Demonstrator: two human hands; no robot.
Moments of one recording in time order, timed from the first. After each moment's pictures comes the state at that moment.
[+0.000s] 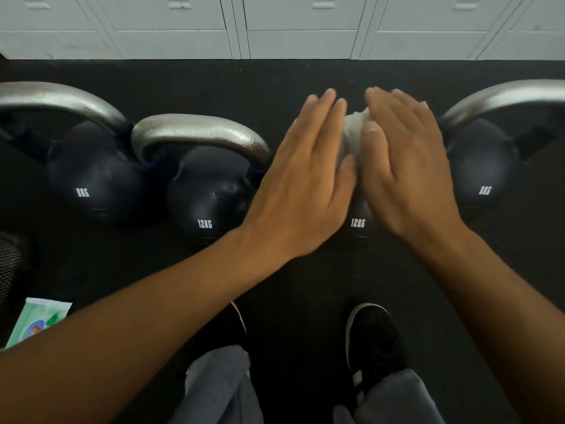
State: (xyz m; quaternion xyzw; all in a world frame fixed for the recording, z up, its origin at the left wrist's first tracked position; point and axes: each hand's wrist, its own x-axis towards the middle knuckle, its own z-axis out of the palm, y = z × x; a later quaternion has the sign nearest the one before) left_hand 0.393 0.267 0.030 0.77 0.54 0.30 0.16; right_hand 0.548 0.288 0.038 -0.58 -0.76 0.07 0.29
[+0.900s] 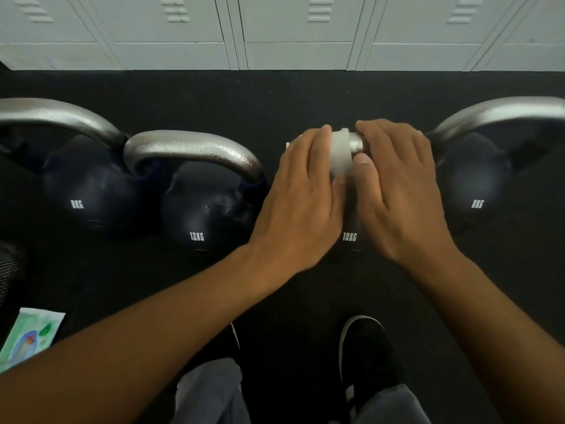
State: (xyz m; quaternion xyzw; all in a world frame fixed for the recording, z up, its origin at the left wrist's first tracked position) left_hand 0.410 0.275 0.009 0.75 0.57 0.32 0.14; right_hand 0.562 0.289 0.026 -0.56 -0.77 0.07 0.30
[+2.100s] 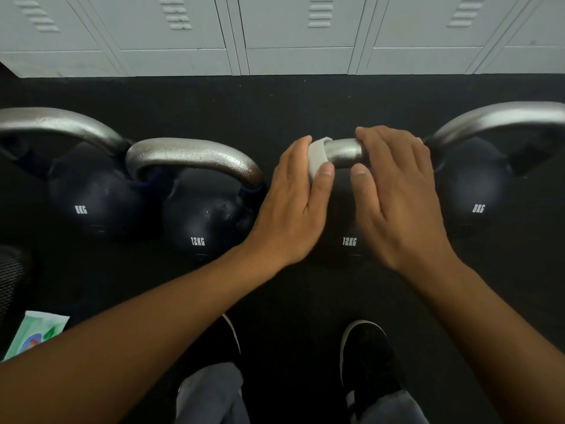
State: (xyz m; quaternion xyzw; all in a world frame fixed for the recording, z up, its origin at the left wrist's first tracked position) left_hand 0.402 0.284 0.004 0.66 0.58 0.36 0.32; right_hand 0.563 0.284 0.029 -0.57 -0.76 0.08 0.30
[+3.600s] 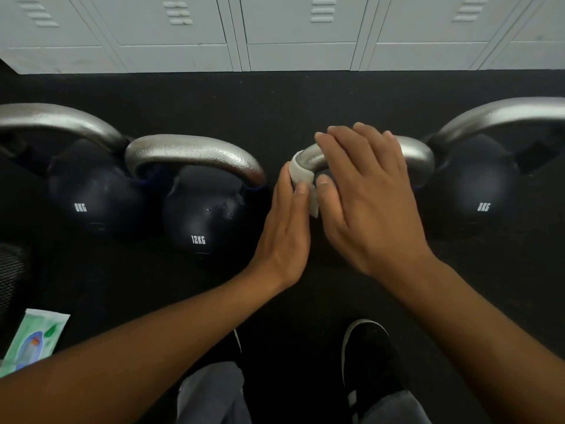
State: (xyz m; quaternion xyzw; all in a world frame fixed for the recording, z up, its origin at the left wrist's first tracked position) left_hand 0.401 0.263 -0.022 0.55 0.53 0.46 0.45; right_hand 0.536 0.278 0.031 -0.54 -0.81 0.03 0.23
